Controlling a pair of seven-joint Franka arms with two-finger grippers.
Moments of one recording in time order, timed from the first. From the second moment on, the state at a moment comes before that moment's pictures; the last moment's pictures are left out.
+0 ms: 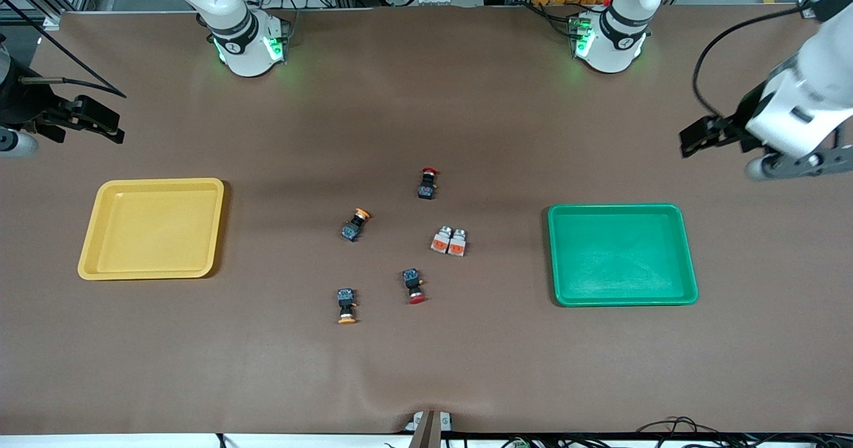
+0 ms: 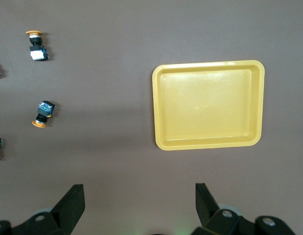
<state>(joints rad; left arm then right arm) -0.04 0.10 -0.15 -1.50 0.02 1.52 -0.32 0.03 -0.02 -0.01 -1.56 0.00 1.48 0.05</state>
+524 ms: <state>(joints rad) -0.10 0.31 -0.29 -1.54 0.02 1.71 -0.79 0.03 -0.02 -0.01 -1.56 0.00 1.48 0.05</state>
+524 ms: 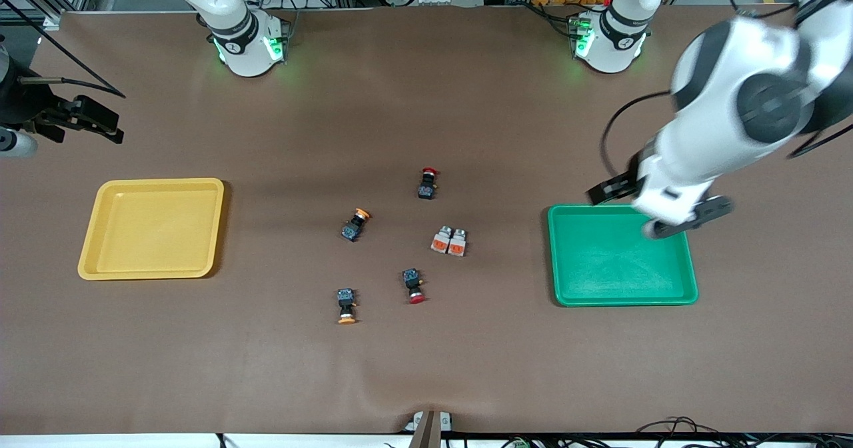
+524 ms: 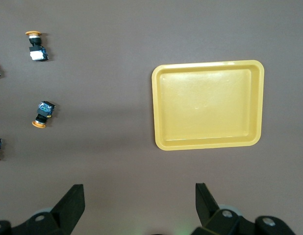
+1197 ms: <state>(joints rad) -0.34 0.55 -0.29 -1.68 0.08 2.20 -1.53 0.02 -0.02 -0.01 -1.56 0.00 1.48 0.05</state>
